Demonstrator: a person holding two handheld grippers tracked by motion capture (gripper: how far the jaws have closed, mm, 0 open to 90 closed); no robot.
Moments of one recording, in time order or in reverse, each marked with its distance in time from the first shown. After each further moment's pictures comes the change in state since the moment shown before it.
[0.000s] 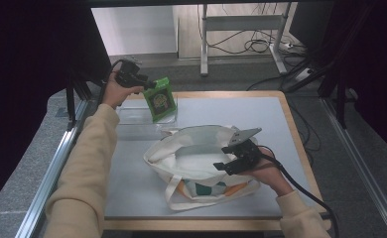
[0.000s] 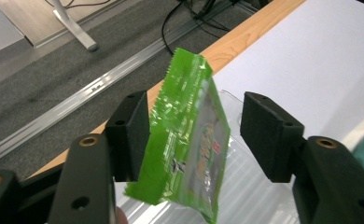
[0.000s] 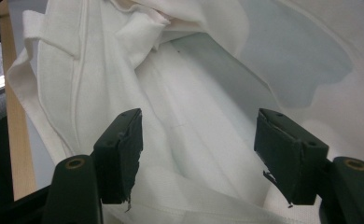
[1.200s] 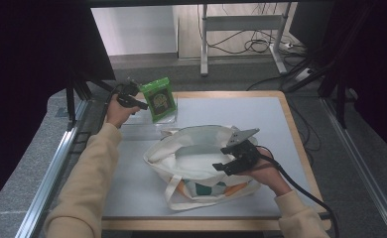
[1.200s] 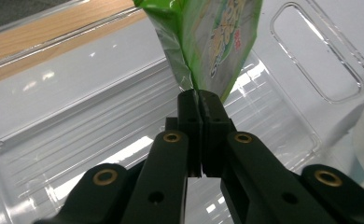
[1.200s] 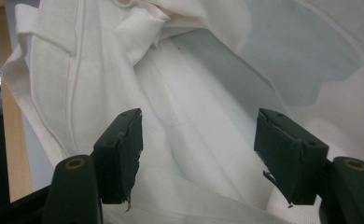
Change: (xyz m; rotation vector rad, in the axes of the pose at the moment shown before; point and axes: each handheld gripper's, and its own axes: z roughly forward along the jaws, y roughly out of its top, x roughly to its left) left arm -0.006 -0.063 0.037 0.237 0.069 -0.250; right arm 0.000 -0.001 0.005 0.011 -0.001 -0.003
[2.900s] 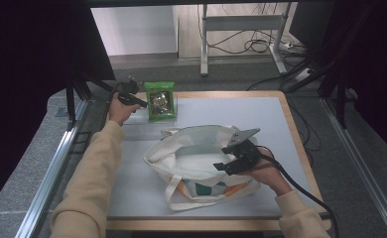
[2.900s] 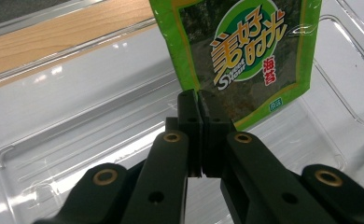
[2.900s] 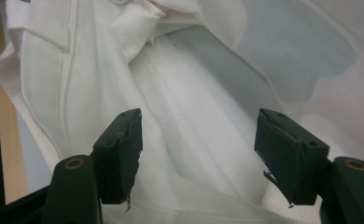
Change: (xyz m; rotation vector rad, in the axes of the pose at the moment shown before) left arm 0.011 0.004 0.008 -0.005 0.020 -0.030; right arm -0.003 -0.002 0.000 0.008 -0.007 0.007
